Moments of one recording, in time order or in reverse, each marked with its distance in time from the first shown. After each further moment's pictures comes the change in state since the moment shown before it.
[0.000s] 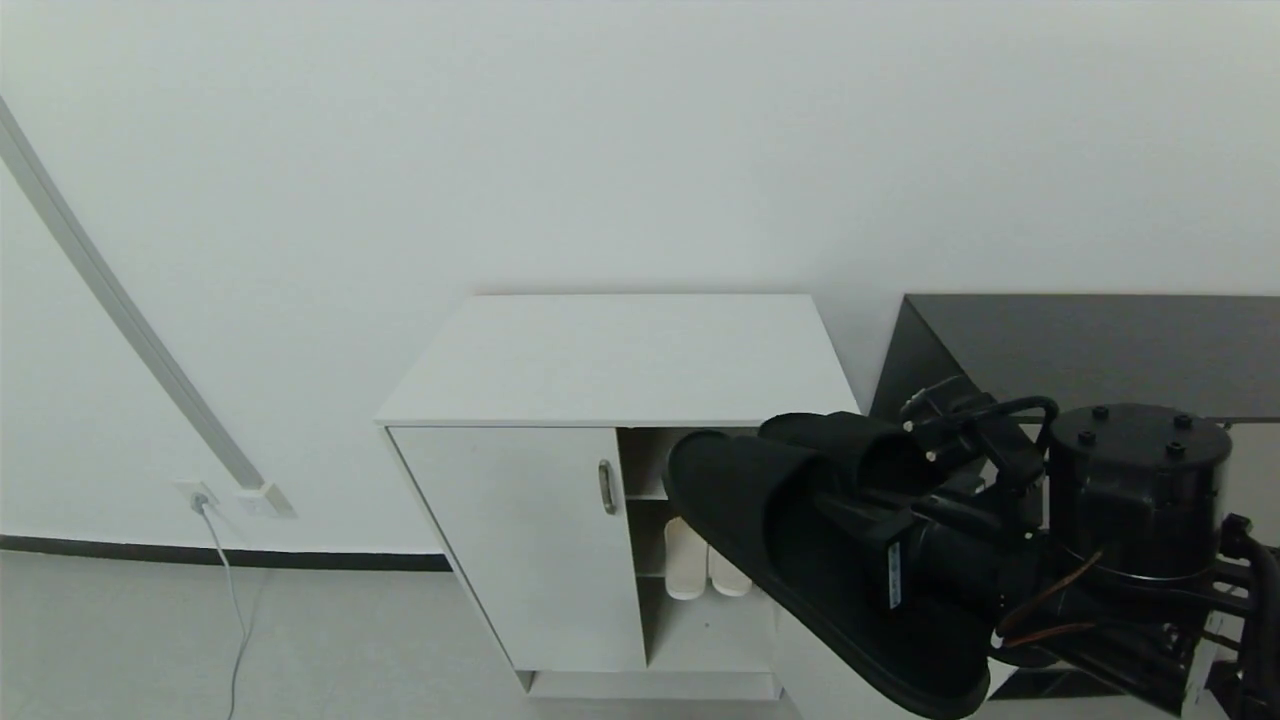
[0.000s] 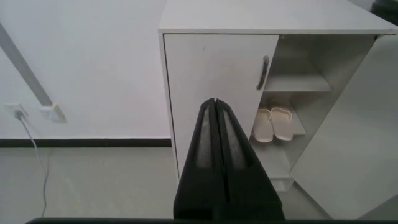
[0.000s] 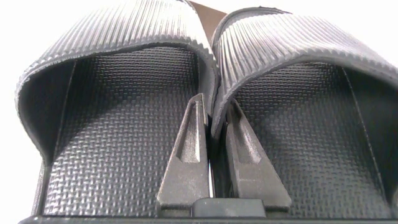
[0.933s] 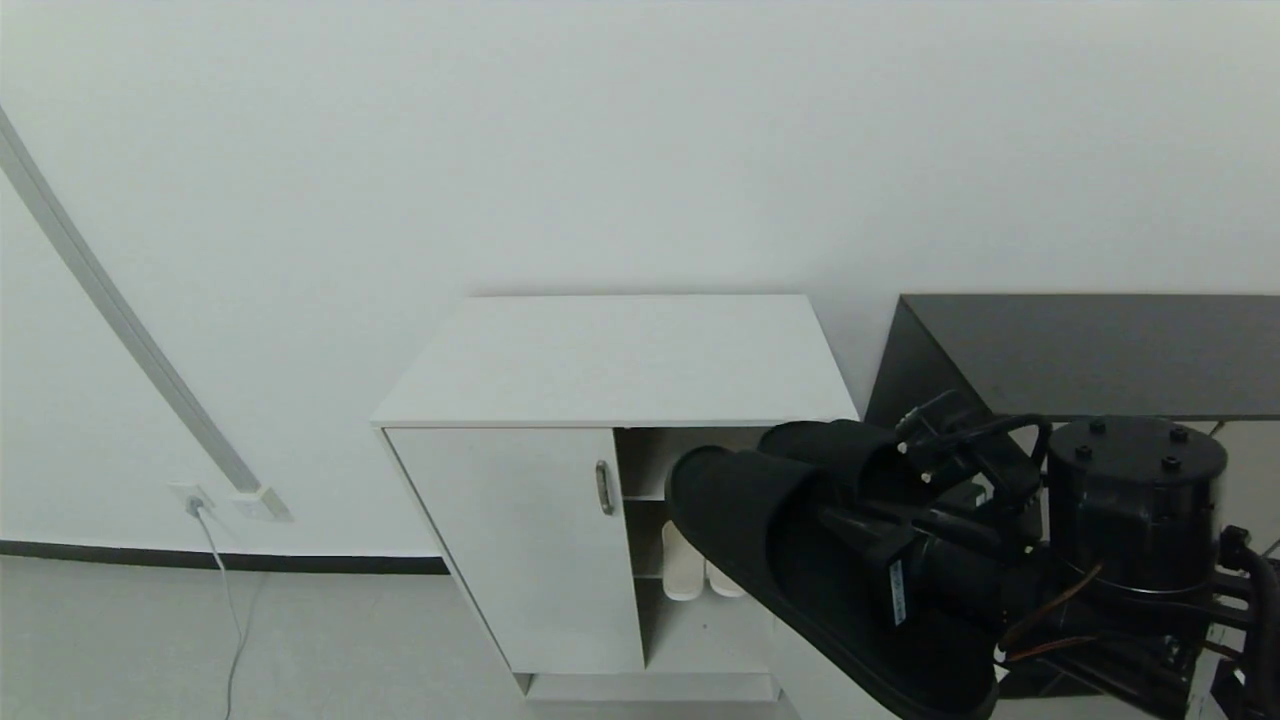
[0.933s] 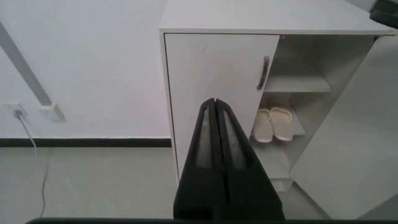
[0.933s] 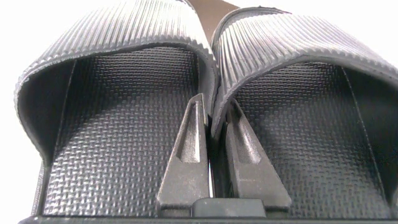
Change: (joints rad) left arm 0.000 0.000 0.000 -0.001 0.000 0.000; right arm -0.002 0.000 0.026 -0.003 0.000 -0.054
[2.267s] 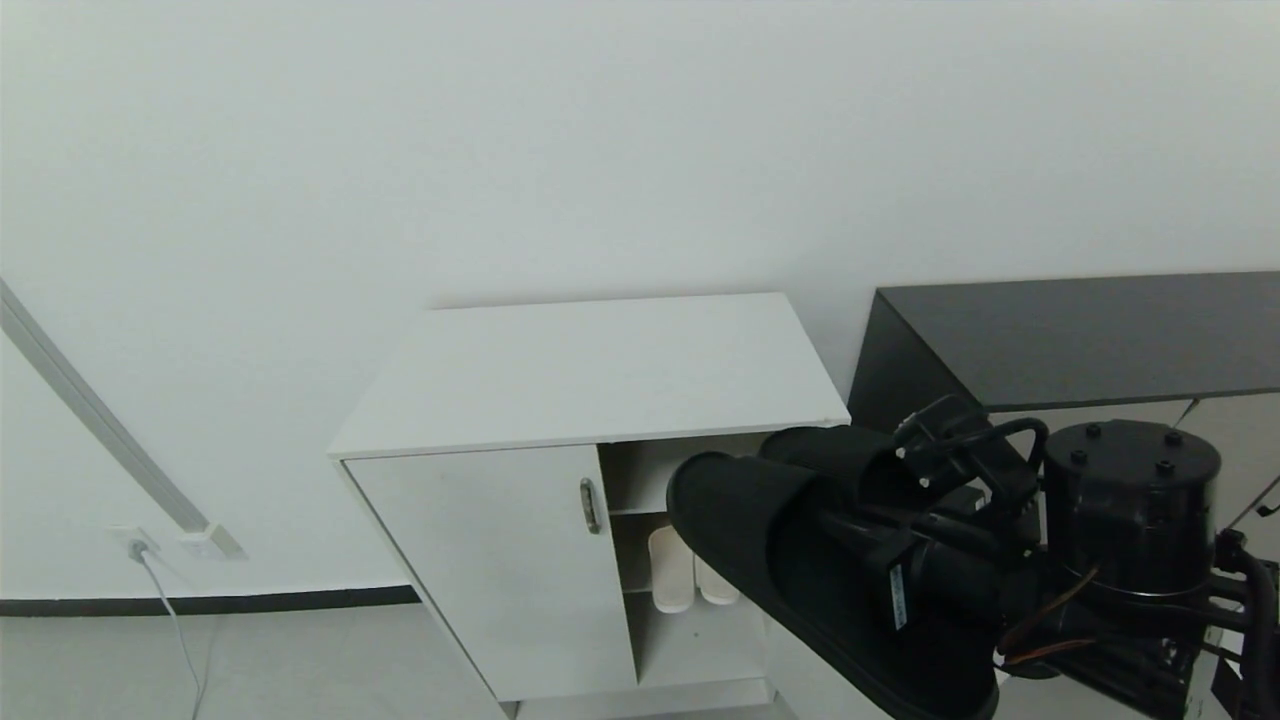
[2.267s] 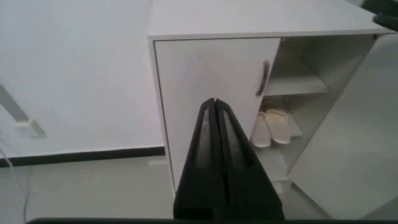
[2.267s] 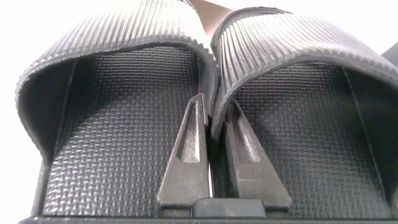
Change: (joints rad) left arm 0.001 0.000 0.000 0.000 0.006 -0.003; right arm 0.002 0.006 0.004 0.003 0.005 -0.001
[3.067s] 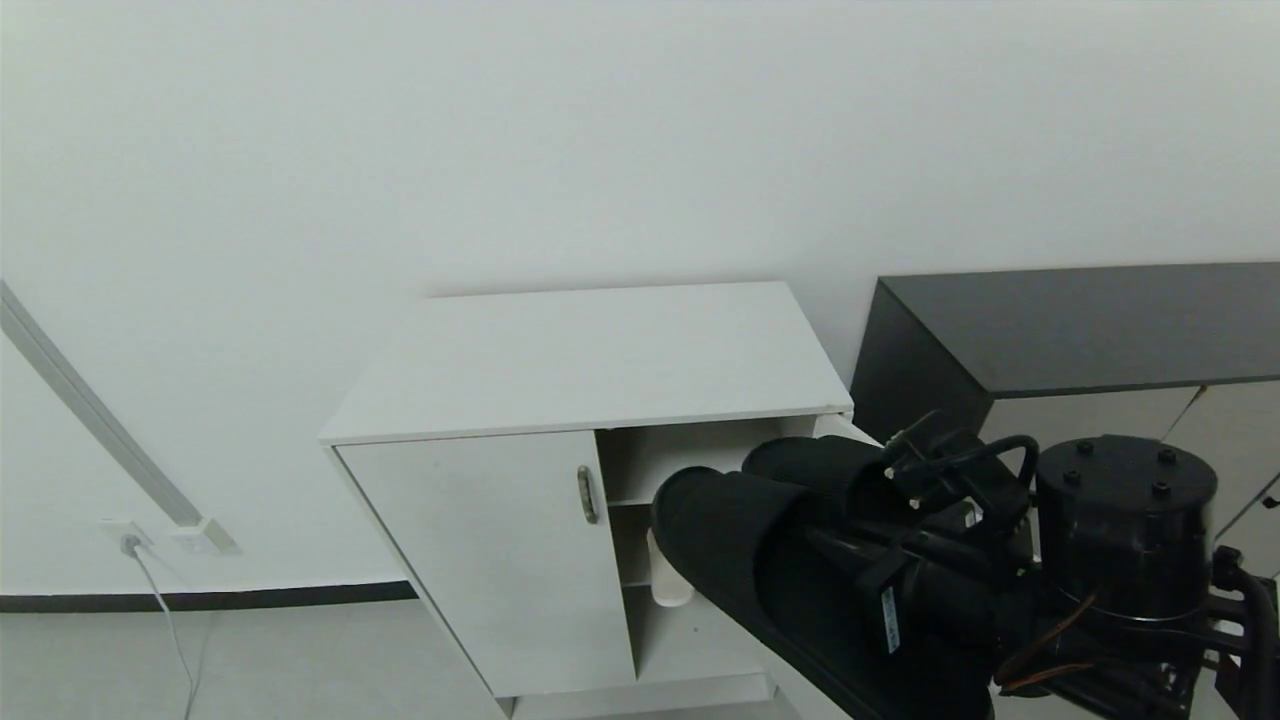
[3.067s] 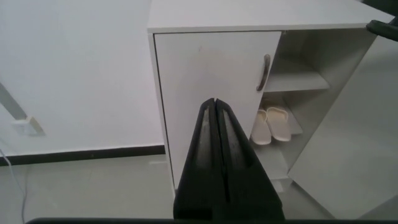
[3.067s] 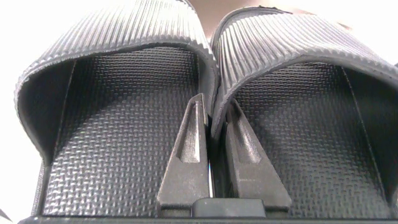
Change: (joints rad) left arm -0.001 0.000 0.000 0.001 -0.001 0.000; right arm 0.042 0.004 0.010 -0.001 0.000 0.001
